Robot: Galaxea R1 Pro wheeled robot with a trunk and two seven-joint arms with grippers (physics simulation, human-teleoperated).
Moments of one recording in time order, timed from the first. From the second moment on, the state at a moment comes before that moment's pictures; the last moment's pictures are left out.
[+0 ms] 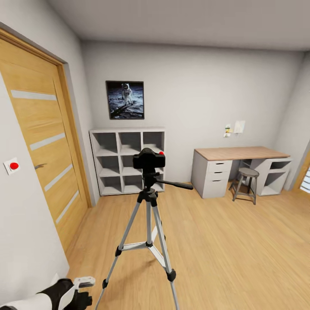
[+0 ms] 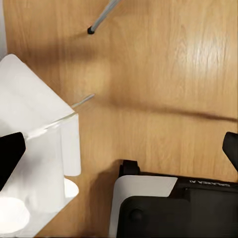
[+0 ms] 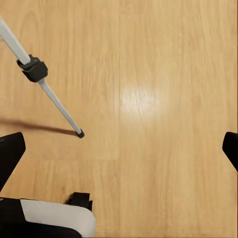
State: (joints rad) left arm -0.64 0.15 -0.52 -0.02 0.57 0.39 -0.06; right arm -0.31 -0.12 0.34 -0.05 -0.21 -0.21 0.03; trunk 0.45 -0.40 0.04
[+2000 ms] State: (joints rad) left arm -0.23 0.08 -0.52 -0.02 0.57 0.40 -0.06; right arm -0.03 -0.05 0.34 0.07 -0.23 -0.12 -0.05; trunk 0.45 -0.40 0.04
